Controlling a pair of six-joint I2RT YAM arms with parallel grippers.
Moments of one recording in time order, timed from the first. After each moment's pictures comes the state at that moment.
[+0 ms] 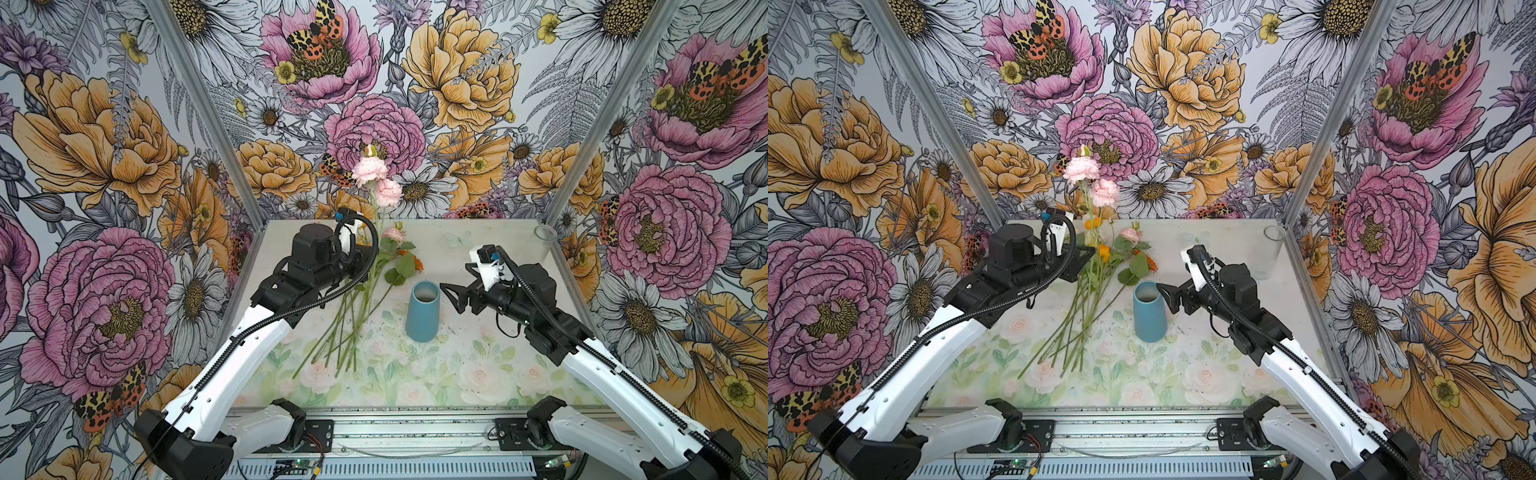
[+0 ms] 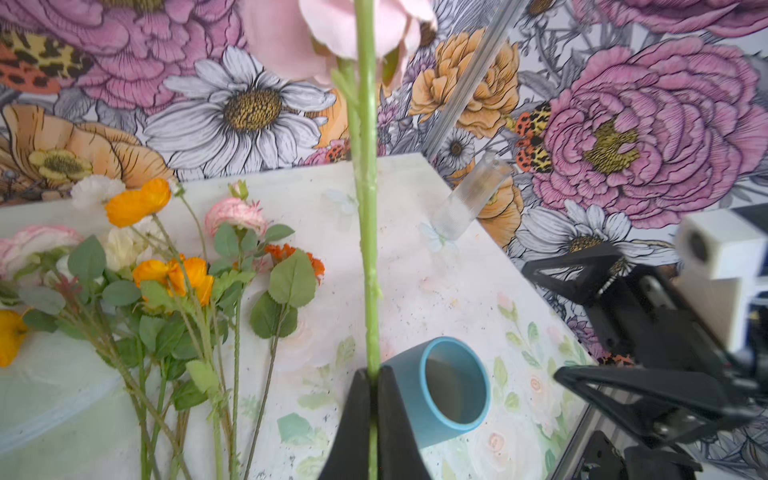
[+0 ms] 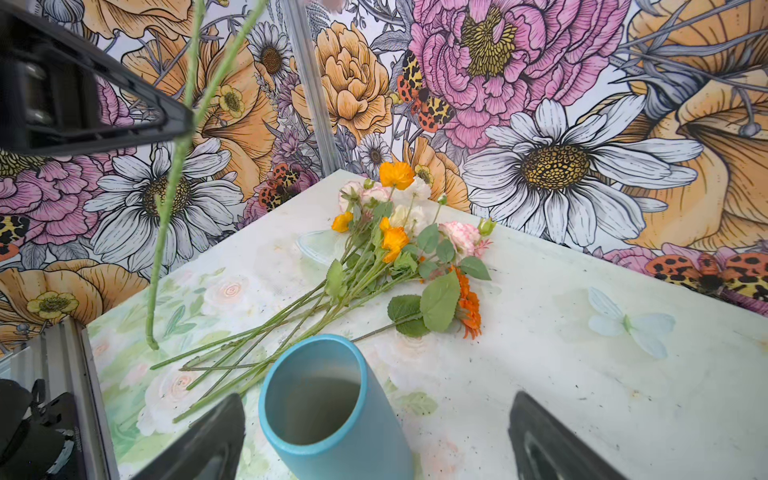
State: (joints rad) left arm -0.55 1.13 1.27 -0.41 0.17 -0.30; right arm 0.49 0.94 0.82 -0.17 -0.27 0.06
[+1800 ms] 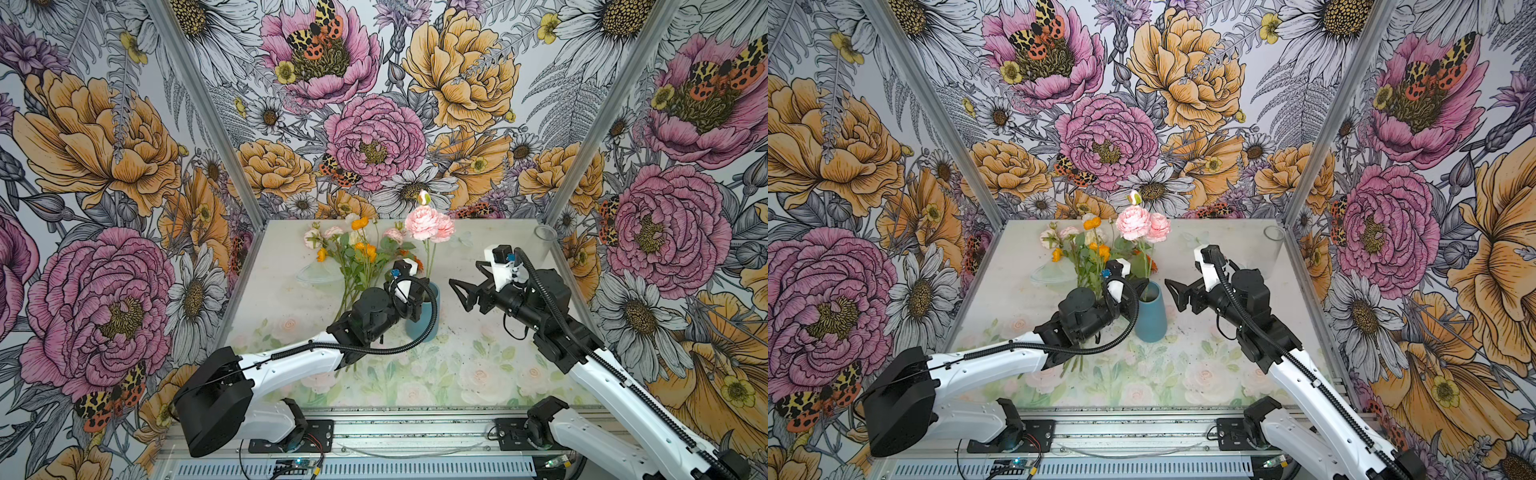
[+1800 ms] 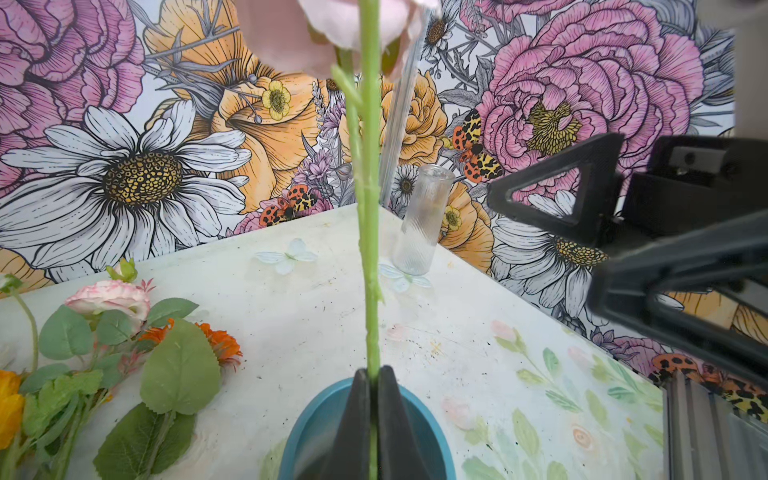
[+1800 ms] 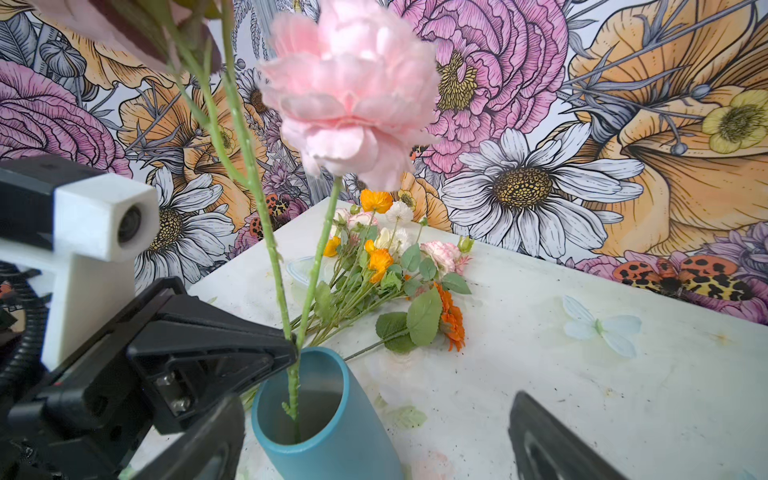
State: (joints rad) left arm -0.91 1.33 0.73 0.52 -0.12 -0.19; right arm 0.44 0.86 0.79 -0.14 -0.28 0.09
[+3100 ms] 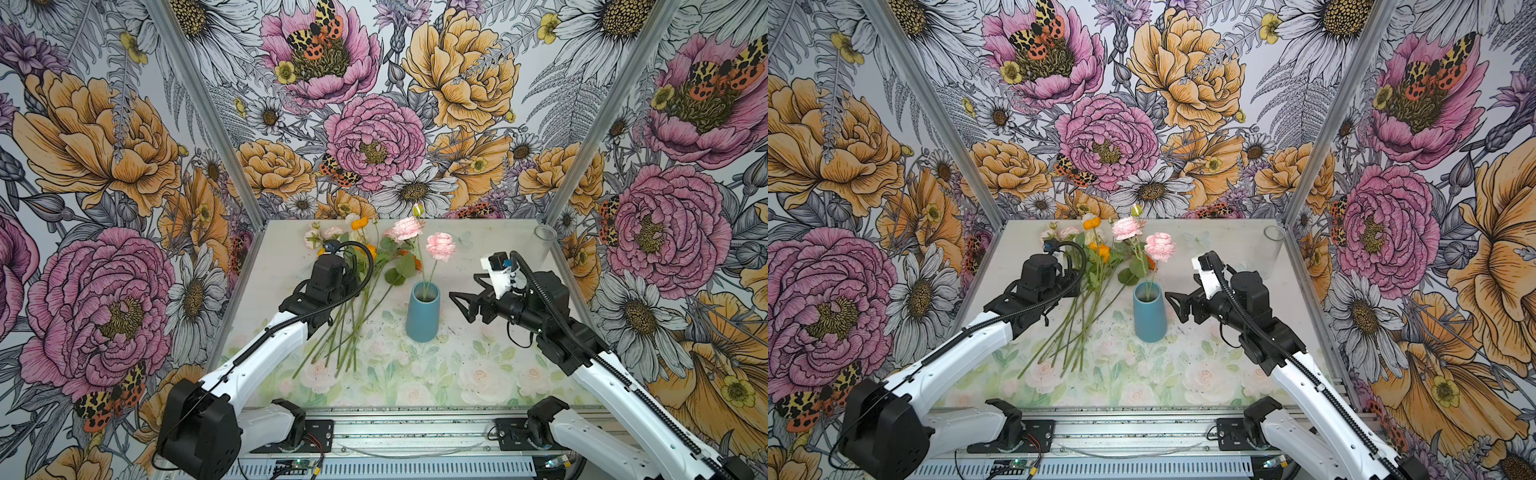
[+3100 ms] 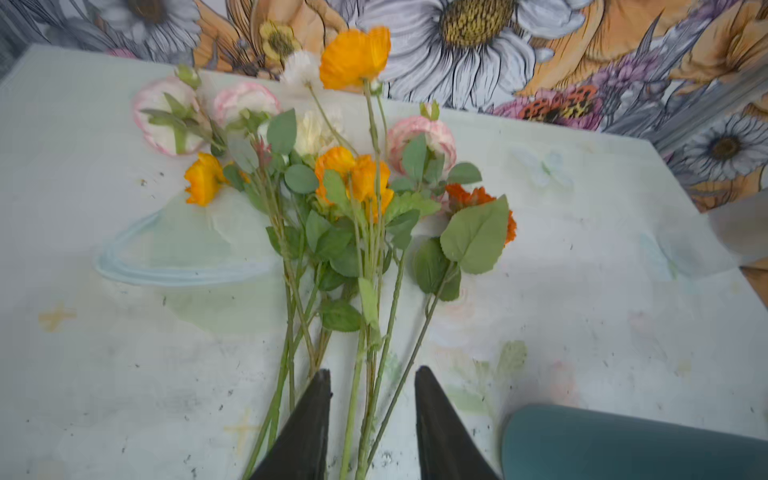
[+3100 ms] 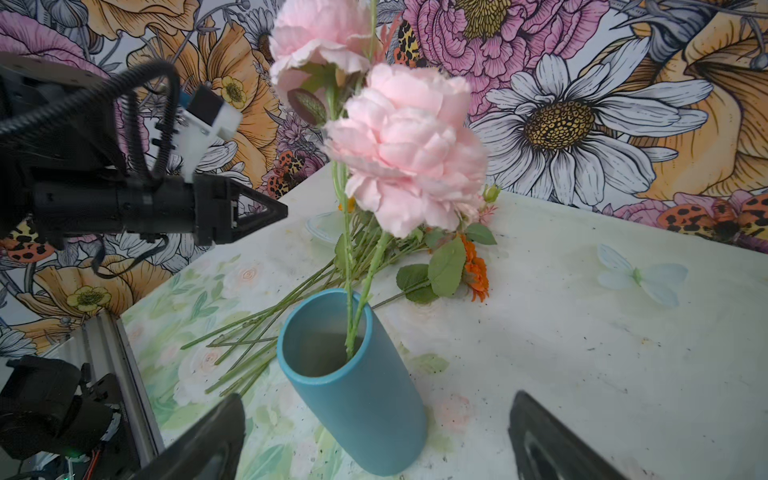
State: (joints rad) left arm -0.45 1.25 0.88 -0.27 -0.14 -0.38; right arm 0.44 0.81 0.79 -0.31 -0.36 0.11
